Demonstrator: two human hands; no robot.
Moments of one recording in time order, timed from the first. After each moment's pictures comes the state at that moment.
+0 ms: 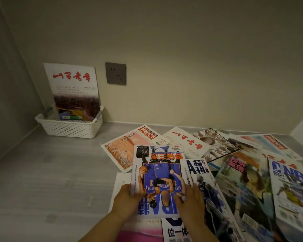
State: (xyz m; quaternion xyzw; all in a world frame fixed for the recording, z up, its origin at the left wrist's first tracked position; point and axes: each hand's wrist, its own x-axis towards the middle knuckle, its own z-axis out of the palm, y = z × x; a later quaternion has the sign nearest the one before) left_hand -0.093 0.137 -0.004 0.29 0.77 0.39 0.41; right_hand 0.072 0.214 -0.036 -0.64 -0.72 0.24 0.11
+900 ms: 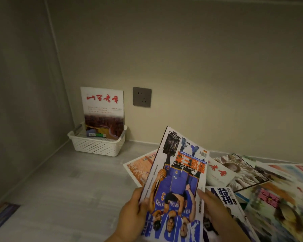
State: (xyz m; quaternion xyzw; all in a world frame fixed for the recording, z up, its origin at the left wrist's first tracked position) left_hand -0.135 0.112 0.028 0.43 0.72 0.49 0.24; right_hand 0.041 0.254 0.031 -0.56 -0.46 0.64 0.26
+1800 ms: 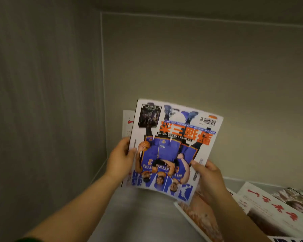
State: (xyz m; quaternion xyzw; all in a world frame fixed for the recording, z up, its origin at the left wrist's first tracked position) left_hand -0.438 0.137 0.156 0.41 0.67 0.61 0.11; right_hand -0.245 0.239 0.135 -0.39 -0.52 0.61 0.45
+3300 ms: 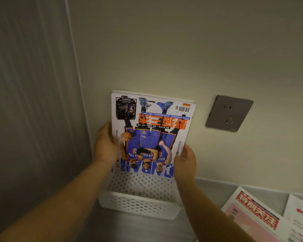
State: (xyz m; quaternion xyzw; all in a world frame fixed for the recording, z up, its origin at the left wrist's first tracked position) left_hand -0.584 0.299 0.073 0.31 0.73 0.59 0.10; right_hand -0.419 0.379 0.040 -0.49 -0.57 0.47 0.47
